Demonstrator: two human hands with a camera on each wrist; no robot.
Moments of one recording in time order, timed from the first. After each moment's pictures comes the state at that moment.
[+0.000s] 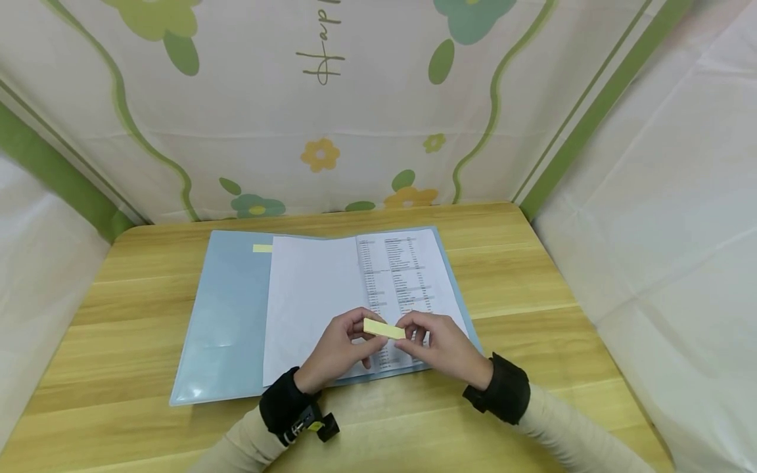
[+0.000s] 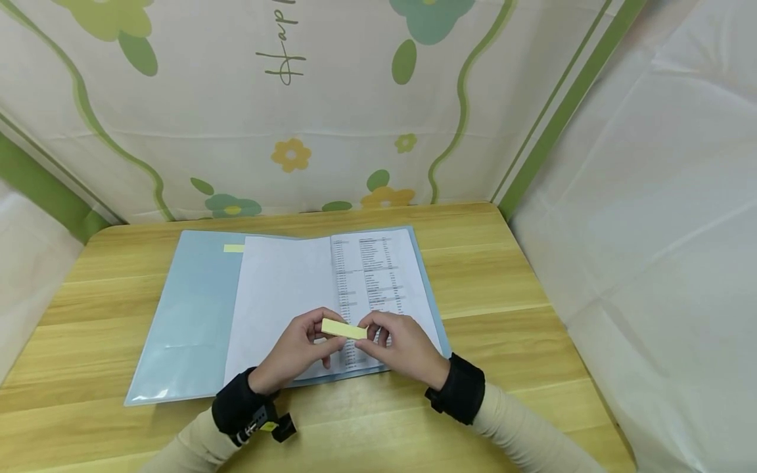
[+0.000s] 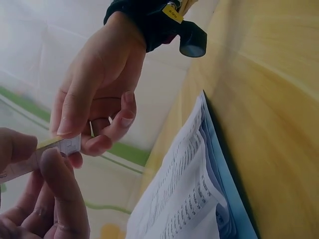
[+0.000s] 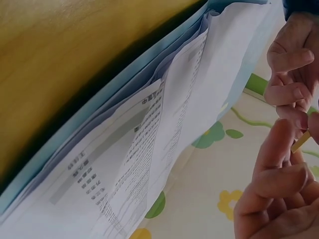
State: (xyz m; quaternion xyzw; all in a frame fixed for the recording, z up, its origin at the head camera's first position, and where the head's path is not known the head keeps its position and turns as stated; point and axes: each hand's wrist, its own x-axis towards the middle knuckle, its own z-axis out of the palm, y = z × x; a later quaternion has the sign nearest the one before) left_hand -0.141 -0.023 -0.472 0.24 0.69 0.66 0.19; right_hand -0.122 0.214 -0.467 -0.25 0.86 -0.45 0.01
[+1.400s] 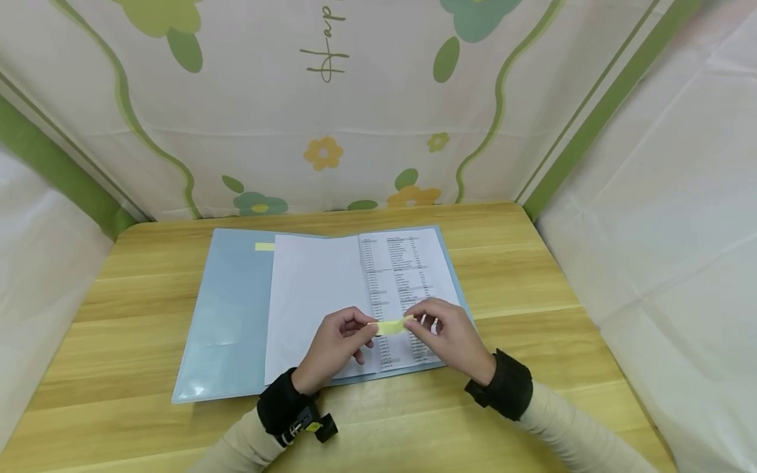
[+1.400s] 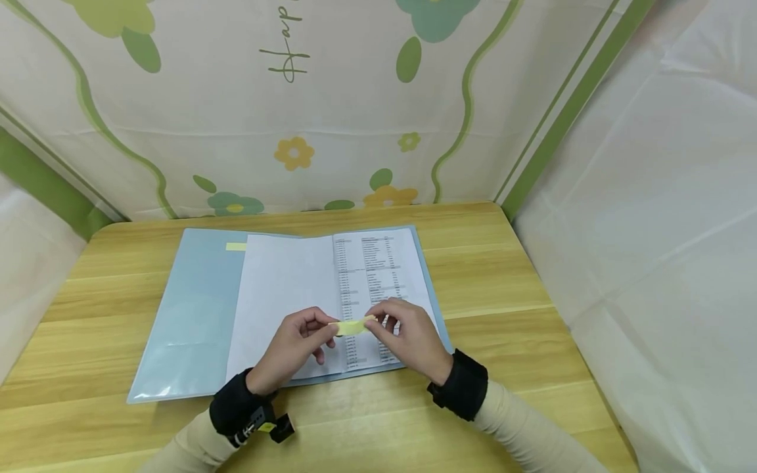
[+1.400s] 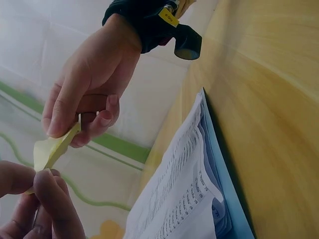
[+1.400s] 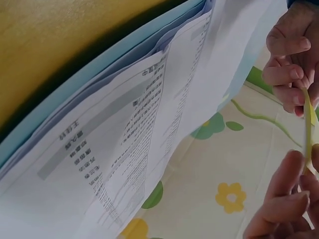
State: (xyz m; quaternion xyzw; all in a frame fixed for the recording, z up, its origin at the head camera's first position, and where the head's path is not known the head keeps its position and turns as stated) left_hand -0.142 -0.025 -0.471 0.14 0.70 0.67 0.18; right_hand -0.126 0.216 -0.463 -0.22 0.86 -0.44 -0.11
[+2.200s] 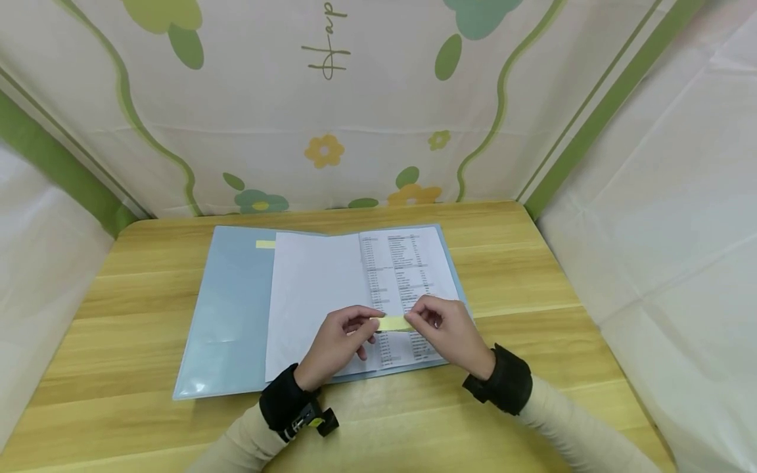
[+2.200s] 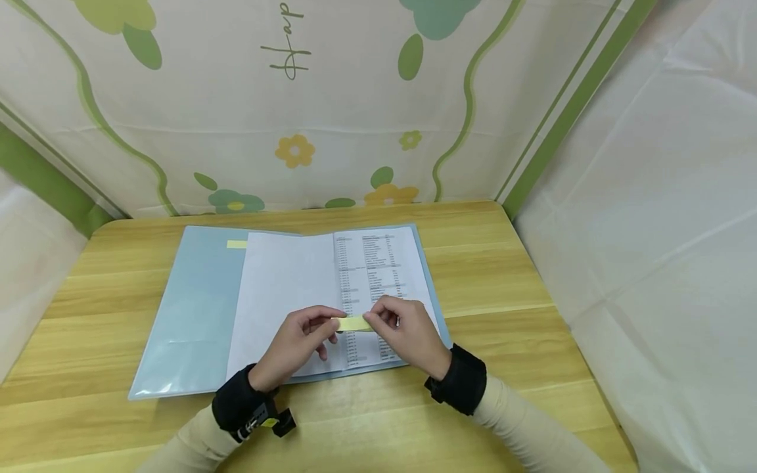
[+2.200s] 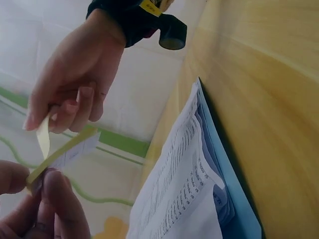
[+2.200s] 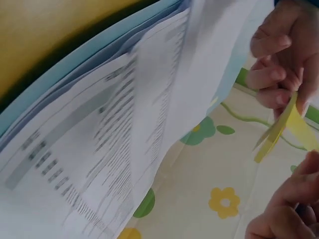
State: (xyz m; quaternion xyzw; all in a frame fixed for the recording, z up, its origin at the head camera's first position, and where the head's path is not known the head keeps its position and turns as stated) left_hand -0.144 -0.025 -0.473 0.17 0.73 0.64 0.16; right_hand -0.129 0.211 -0.457 -0.23 0.84 -0.48 -0.09
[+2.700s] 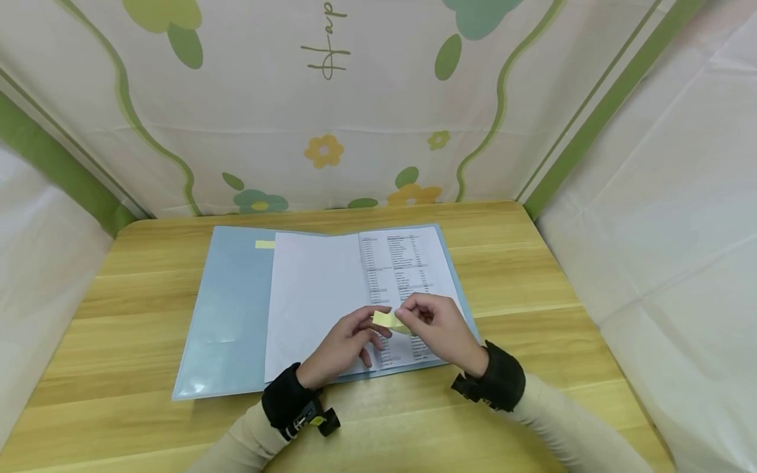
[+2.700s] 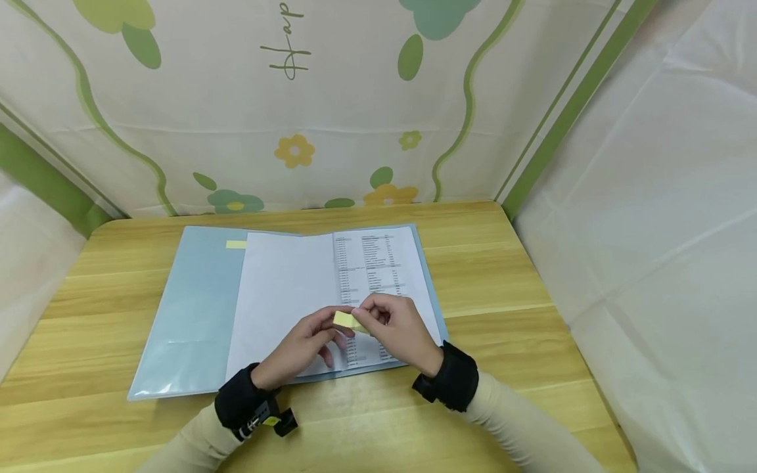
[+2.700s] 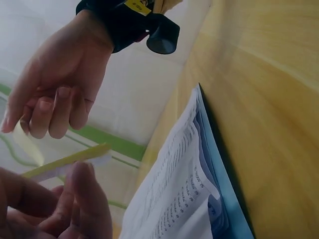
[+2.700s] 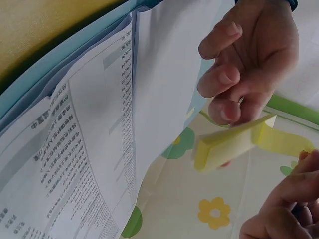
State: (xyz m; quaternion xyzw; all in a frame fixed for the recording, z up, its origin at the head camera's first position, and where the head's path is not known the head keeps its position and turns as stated) left_hand -0.145 -0.019 -0.477 0.20 0.71 0.63 0.23; right_hand -0.130 0.199 -0.443 -0.20 0.81 -0.55 -0.02
